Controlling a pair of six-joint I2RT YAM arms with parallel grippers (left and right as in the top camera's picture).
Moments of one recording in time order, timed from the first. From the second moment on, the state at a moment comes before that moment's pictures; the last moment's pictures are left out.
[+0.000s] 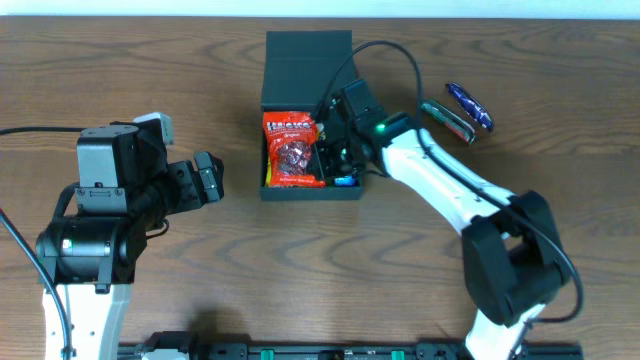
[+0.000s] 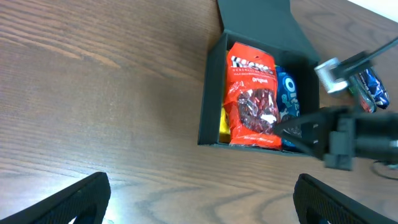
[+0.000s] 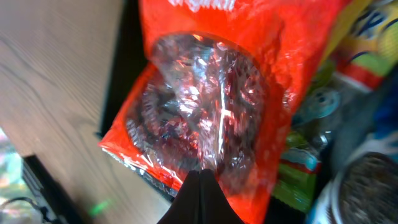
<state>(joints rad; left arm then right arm) -0.02 1.03 1.18 -1.02 0.21 -0.30 0.54 1.93 1.38 -0.61 -0.50 0.32</state>
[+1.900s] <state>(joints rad) -0.02 1.03 1.18 -1.05 0.21 -0.30 0.54 2.06 1.53 -0.56 -0.31 0.26</state>
